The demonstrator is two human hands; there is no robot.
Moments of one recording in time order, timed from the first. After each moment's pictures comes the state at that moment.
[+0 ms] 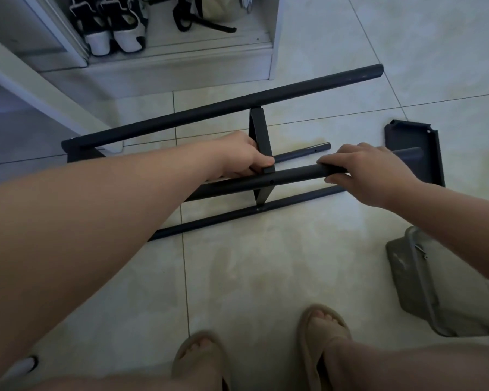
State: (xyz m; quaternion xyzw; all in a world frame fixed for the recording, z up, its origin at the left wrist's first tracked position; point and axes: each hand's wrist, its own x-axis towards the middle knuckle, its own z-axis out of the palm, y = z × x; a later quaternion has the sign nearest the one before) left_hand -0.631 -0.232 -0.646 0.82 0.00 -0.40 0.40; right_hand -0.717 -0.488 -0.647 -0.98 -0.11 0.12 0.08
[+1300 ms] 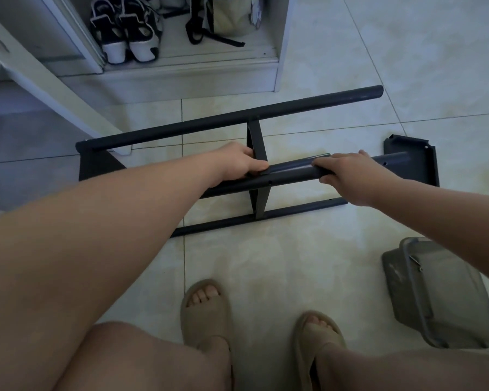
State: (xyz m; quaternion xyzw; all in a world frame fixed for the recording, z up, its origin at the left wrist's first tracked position) left_hand -0.636 -0.223 -0.652 0.84 -0.01 -0.36 0.41; right_hand -0.698 -0.475 -0.637 -0.97 -0.10 0.21 0.05
